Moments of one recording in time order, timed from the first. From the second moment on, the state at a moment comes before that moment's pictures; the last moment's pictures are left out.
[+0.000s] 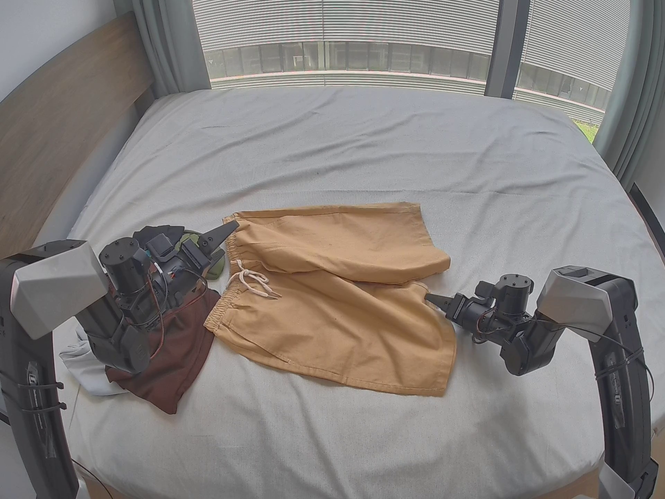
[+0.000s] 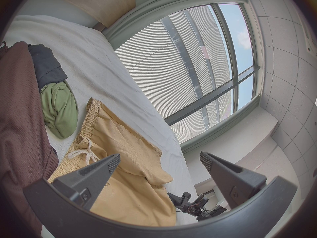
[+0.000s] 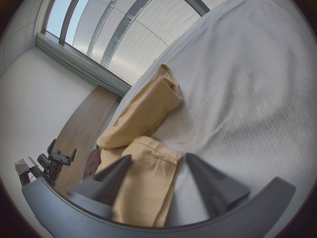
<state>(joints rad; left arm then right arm) -0.10 2.31 -0.85 -1.54 -0.48 -0.93 0.16 2.66 -1.14 -1.26 0.46 0.67</state>
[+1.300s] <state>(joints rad) -0.10 2.33 -0.84 -1.54 -0.47 -0.91 0.08 2.60 -1.12 -1.28 0.47 0.70</state>
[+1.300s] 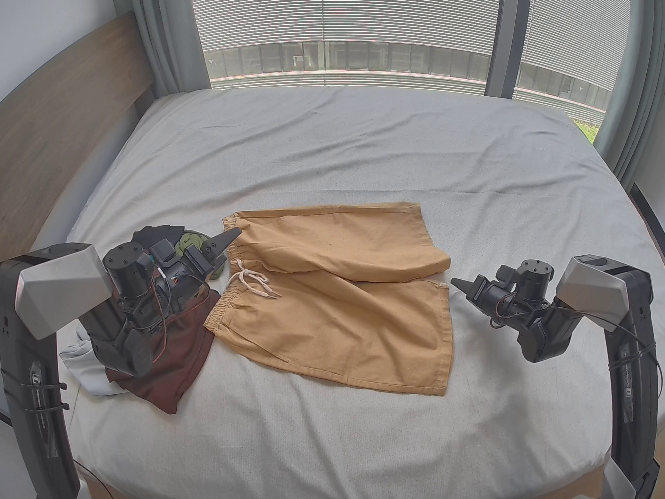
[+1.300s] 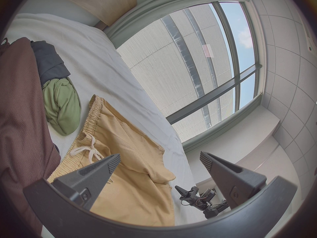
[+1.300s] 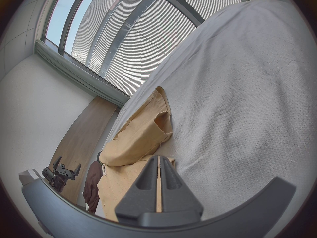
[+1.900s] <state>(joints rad) -0.03 2.22 -0.61 -1.44 -0.47 -0.56 0.14 2.29 -0.76 -1.37 0.46 0.66</state>
